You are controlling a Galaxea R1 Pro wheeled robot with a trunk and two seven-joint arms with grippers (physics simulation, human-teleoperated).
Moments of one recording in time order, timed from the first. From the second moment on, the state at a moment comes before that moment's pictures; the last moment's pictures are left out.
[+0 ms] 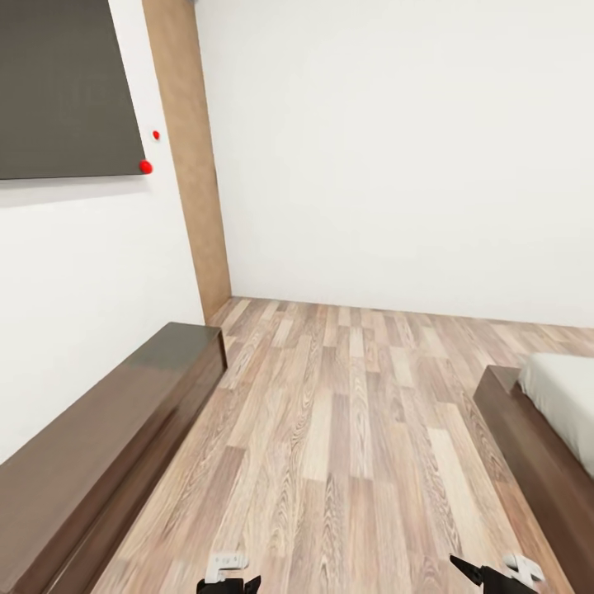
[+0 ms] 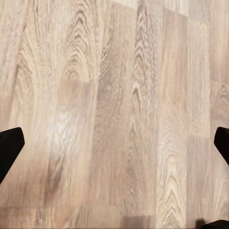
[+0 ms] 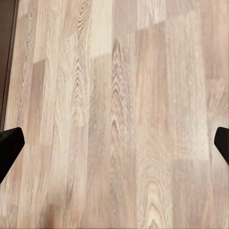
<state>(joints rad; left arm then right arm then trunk) -0.48 -0.06 -0.70 -0.02 0.81 -0.19 -0.30 -0.47 -0.40 -0.24 0.01 -0.27 -0.02 0.87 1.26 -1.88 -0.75</state>
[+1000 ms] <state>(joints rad) -0.48 -0.06 -0.70 -0.02 0.81 -0.19 -0.30 -0.47 -0.40 -0.24 0.02 -0.27 -0.02 0.87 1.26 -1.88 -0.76</state>
